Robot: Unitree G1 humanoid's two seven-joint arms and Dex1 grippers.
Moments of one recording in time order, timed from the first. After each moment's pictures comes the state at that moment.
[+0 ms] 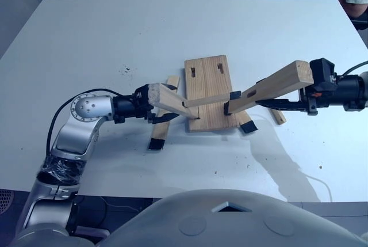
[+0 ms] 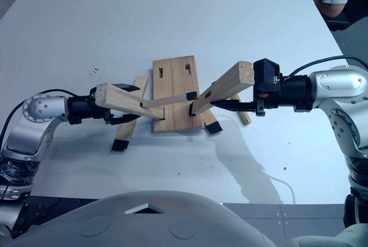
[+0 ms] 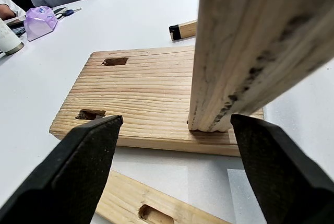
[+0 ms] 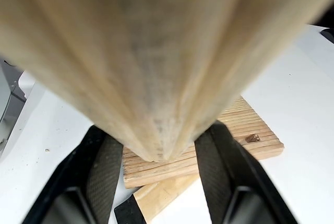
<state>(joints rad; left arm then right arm) -0.06 0.70 -0.11 -0.21 -0.30 0.10 -1.09 -0.14 -1.03 -0.07 -0.41 0.67 0.44 1.22</state>
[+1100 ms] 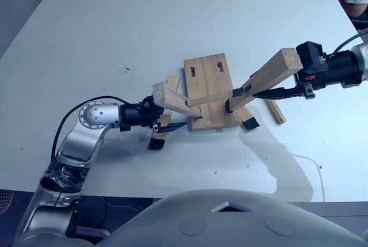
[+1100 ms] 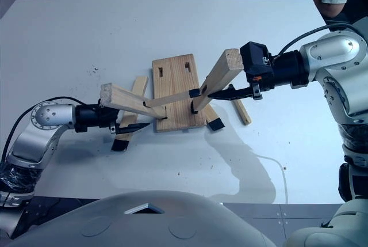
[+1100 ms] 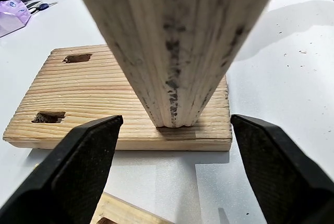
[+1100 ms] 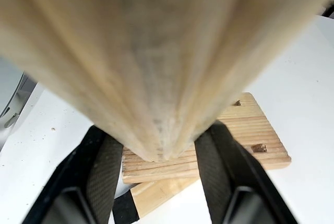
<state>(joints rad) -0.02 0.69 -0.16 -0.26 -0.28 0.12 -1.08 -0.45 -1.03 0.12 -0.27 0.58 0.48 1.38</state>
